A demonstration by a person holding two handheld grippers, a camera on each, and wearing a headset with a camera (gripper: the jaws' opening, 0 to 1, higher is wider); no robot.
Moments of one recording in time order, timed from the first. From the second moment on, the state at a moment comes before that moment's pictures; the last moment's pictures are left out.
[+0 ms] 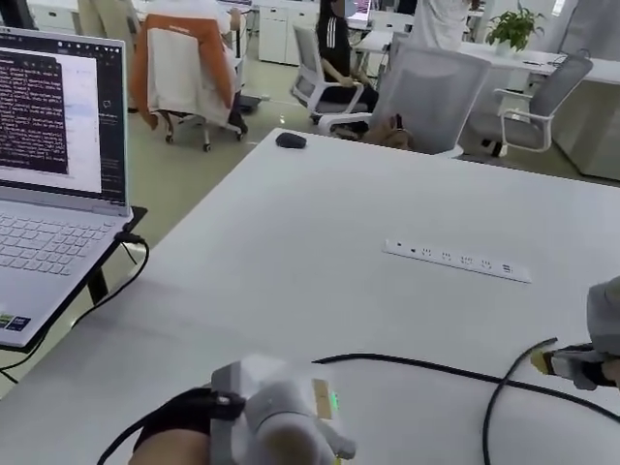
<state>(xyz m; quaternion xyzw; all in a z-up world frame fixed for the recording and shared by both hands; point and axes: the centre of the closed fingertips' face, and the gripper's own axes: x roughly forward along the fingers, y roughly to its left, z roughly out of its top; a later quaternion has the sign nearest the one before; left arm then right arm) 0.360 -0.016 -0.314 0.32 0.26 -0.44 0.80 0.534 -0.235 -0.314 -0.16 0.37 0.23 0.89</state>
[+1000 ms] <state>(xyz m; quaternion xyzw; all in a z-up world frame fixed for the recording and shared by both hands) 0.407 -0.052 -0.356 0.30 0.30 -0.50 0.76 0.292 -0.167 -0.236 -0.21 0.31 0.35 0.86</state>
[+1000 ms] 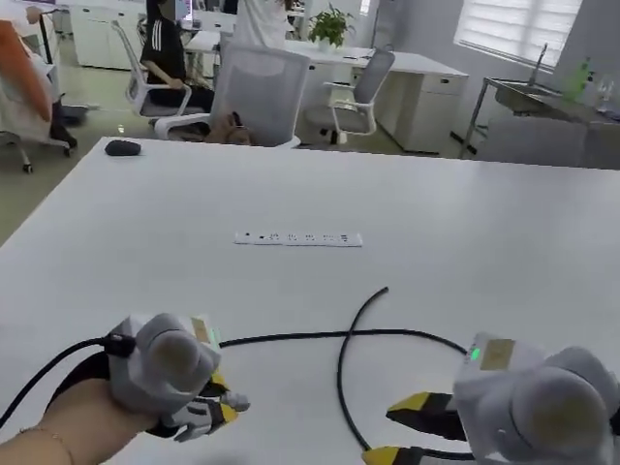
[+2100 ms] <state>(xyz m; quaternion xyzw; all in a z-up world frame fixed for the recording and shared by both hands) 0.332 0.028 -0.273 0.20 0.33 -0.47 0.79 0.285 -0.161 -0.266 -0.21 0.37 0.38 0.82</state>
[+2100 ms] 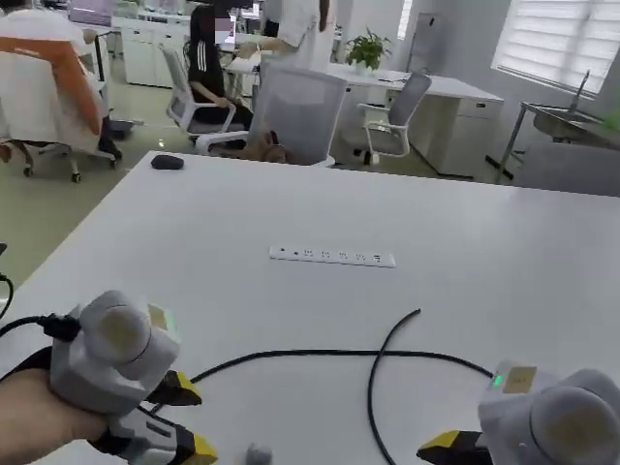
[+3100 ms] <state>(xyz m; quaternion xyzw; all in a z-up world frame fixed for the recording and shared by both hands) 0.291 0.108 -0.285 0.07 0.35 -0.26 0.90 0.265 -0.167 -0.294 -0.08 0.43 0.35 0.83</state>
